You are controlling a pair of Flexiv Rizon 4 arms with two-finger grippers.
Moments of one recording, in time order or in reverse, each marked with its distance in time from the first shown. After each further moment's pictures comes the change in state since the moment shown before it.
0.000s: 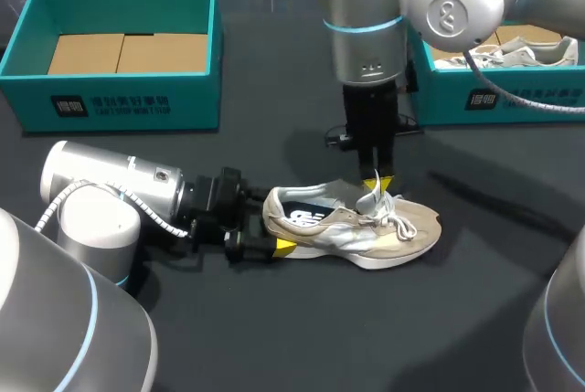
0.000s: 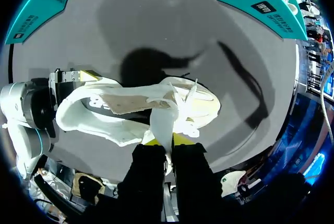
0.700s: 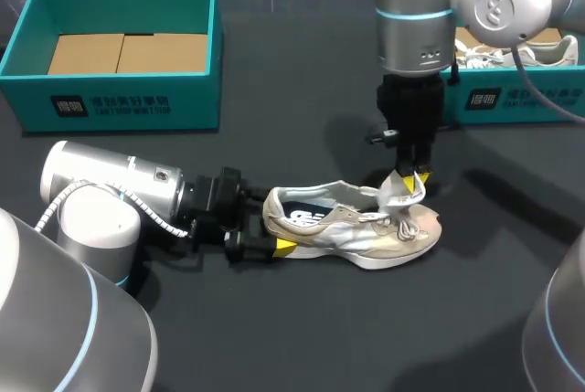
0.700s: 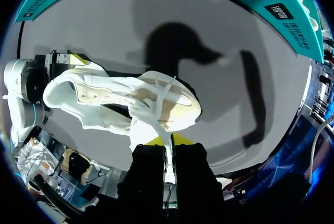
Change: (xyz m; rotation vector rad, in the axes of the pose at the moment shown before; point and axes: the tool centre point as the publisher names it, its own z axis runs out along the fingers) left arm 0.000 0.000 0.000 0.000 0.000 0.000; right arm -0.054 0.010 0.011 0.052 0.062 -0.168
